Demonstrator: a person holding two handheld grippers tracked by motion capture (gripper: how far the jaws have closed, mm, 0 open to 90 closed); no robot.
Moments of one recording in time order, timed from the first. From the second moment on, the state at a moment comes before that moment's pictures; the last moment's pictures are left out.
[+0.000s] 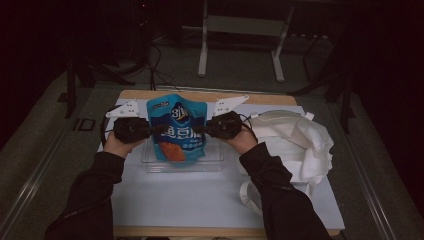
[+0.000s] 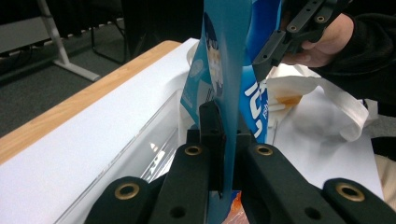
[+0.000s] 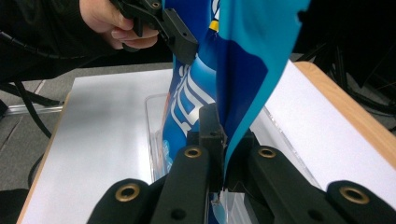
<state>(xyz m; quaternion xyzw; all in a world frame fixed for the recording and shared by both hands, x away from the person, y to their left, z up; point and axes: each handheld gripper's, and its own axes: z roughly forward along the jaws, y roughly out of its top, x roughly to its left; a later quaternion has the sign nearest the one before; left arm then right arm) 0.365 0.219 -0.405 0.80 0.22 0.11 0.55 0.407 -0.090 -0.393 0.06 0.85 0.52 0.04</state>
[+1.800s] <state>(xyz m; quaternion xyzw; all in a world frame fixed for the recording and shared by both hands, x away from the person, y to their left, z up) 0.342 0.220 -0.428 0.80 0.26 0.14 0.53 0.401 -0.096 -0.416 0.09 0.84 0.53 0.05</state>
